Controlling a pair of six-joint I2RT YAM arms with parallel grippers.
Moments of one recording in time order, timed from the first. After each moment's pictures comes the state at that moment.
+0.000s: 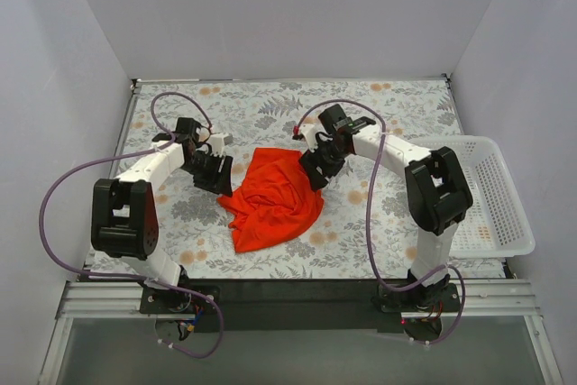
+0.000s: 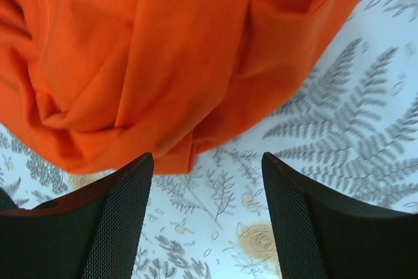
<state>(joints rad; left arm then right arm) -0.10 1.62 1.08 -0.79 0.50 0.22 0.56 1.87 1.37 -0.72 -0.41 -0.34</state>
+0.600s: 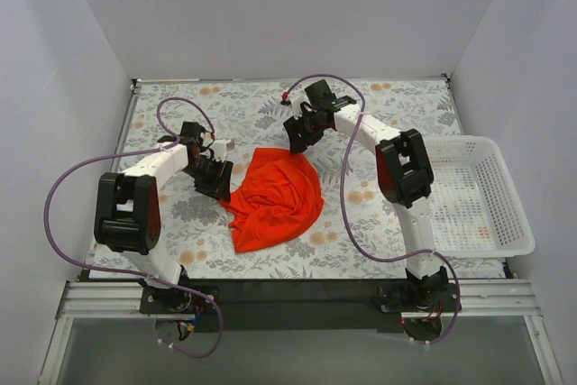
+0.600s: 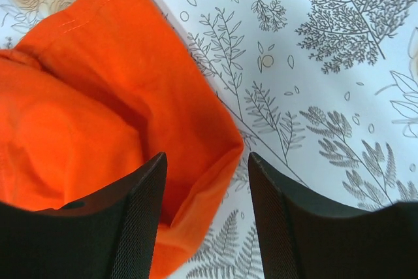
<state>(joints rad) -0.12 1.67 1.05 -0.77 0.42 0.21 0.52 2.23 1.85 -0.61 -0.45 -0.20</state>
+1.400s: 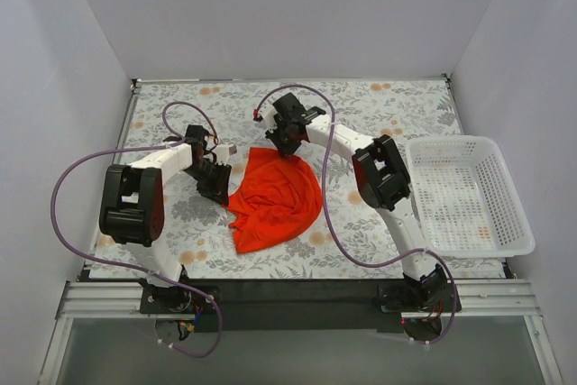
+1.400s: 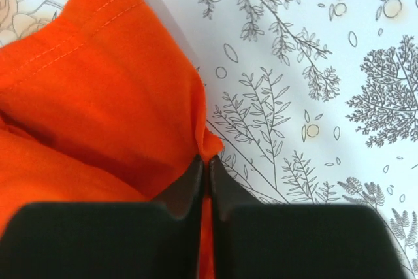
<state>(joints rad) -0.13 1.73 1.05 -0.77 0.42 0.19 0.68 2.37 1.98 -0.62 -0.19 -0.27</state>
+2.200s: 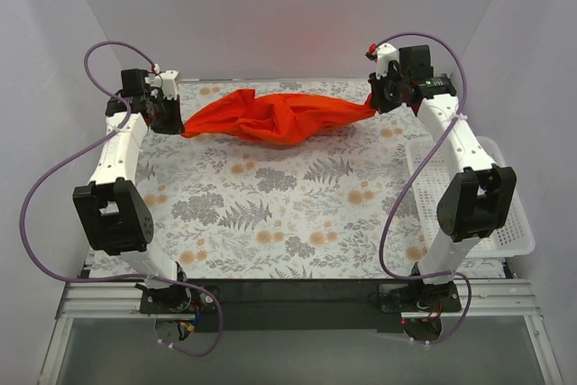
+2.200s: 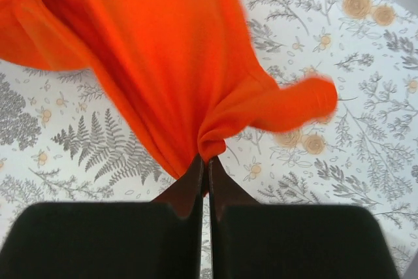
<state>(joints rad) 0.12 1.67 1.51 -0.75 0.34 0.21 0.18 1.75 1.69 -0.67 -0.28 -0.26</state>
